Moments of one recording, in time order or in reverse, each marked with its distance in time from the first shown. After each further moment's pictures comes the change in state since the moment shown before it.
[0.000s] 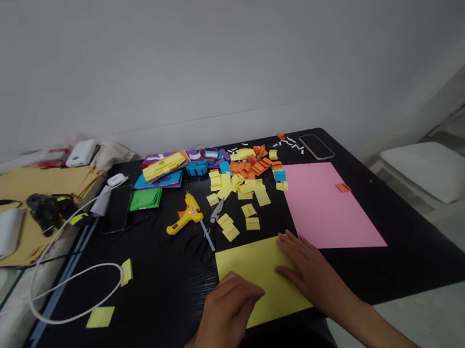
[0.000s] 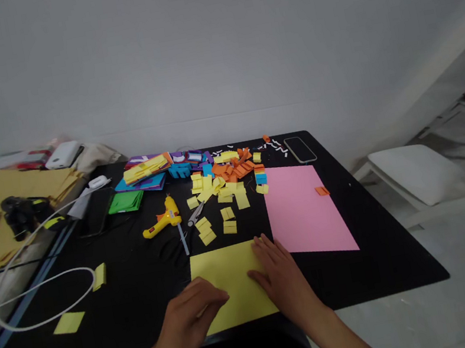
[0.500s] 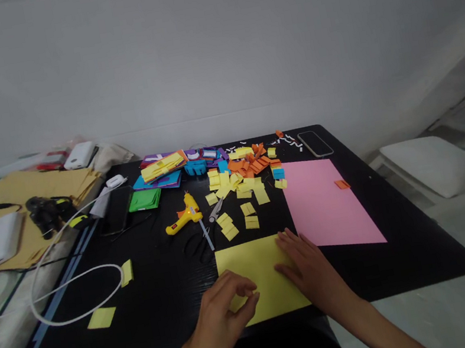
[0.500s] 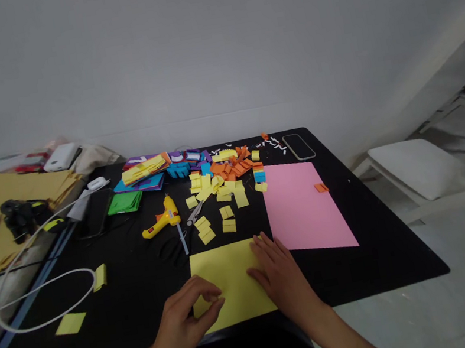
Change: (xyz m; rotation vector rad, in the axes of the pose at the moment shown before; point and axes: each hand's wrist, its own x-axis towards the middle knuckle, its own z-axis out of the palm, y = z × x) left_hand -0.003 -0.001 -0.003 0.070 0.030 -0.082; right_hand 0.000 -0.003 0.000 -0.033 0.021 -0.020
